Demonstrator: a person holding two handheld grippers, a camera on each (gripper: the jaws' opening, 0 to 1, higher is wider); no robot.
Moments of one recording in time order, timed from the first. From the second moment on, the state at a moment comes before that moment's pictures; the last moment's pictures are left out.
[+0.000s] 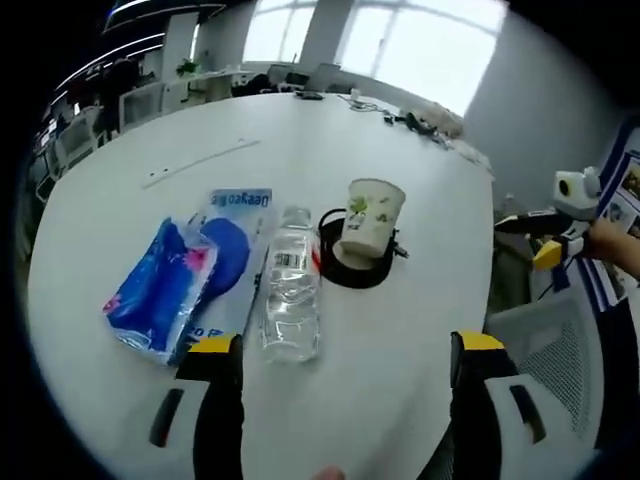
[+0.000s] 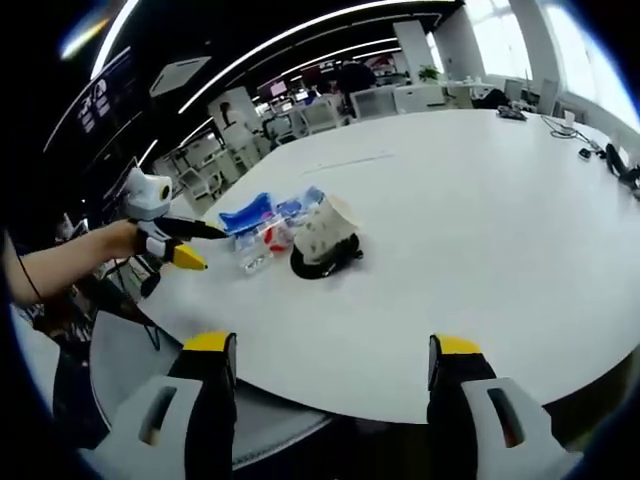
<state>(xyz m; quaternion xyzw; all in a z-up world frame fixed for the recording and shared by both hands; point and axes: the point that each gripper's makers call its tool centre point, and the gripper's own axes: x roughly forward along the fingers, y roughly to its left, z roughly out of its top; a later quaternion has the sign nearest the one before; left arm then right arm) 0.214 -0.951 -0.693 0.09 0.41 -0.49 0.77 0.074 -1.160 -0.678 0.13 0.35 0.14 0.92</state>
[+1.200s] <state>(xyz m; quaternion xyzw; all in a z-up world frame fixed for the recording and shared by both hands) 0.255 -0.976 -0.744 0.12 0.45 -0.47 0.75 0.055 -1.173 -0.670 0.16 0.33 0.11 0.92</state>
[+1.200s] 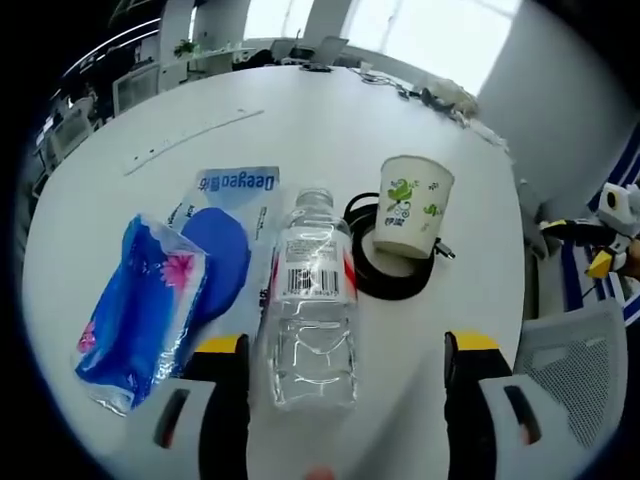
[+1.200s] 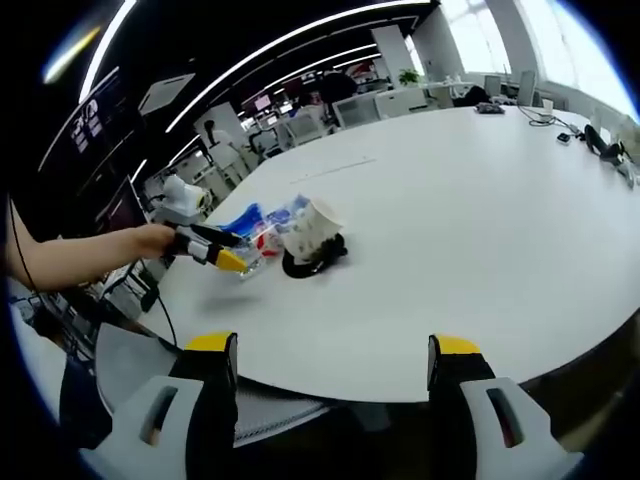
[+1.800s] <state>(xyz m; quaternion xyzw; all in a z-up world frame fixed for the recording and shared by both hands) 0.277 -0.973 -0.757 0.18 0.45 -0.42 0.77 0.065 -1.160 -0.667 0.16 0.33 0.13 0.92</state>
